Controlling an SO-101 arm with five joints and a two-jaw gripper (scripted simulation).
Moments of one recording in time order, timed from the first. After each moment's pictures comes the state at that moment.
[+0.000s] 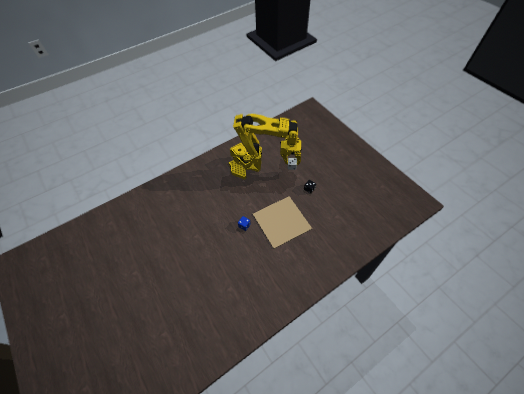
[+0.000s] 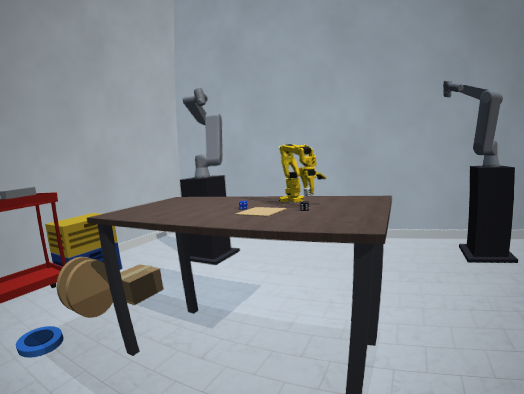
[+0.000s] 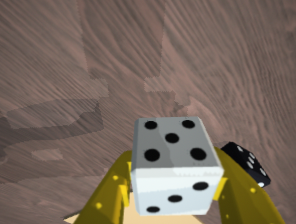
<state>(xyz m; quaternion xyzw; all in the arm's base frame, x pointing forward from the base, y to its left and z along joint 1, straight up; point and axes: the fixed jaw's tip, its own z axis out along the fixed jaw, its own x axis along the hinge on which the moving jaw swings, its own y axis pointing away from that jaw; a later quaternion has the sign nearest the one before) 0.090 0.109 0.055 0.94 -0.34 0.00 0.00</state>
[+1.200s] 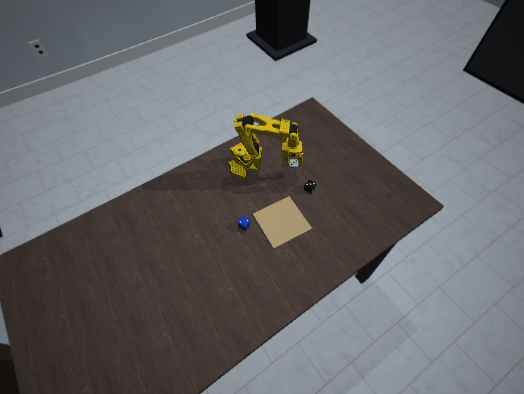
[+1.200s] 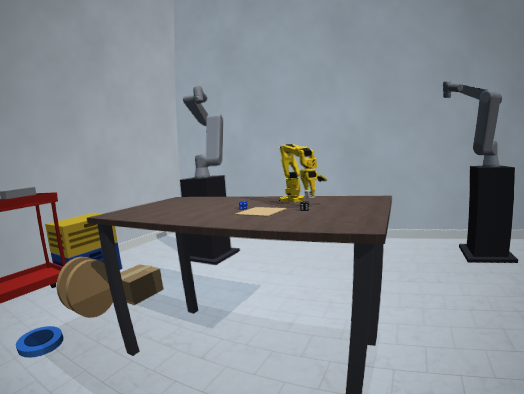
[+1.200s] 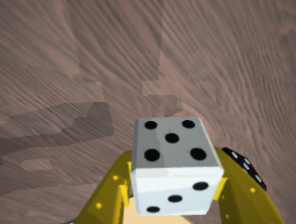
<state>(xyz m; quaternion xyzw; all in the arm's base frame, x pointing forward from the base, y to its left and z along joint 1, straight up) 0.094 0.113 0.046 0.94 -0.34 0.01 -0.01</state>
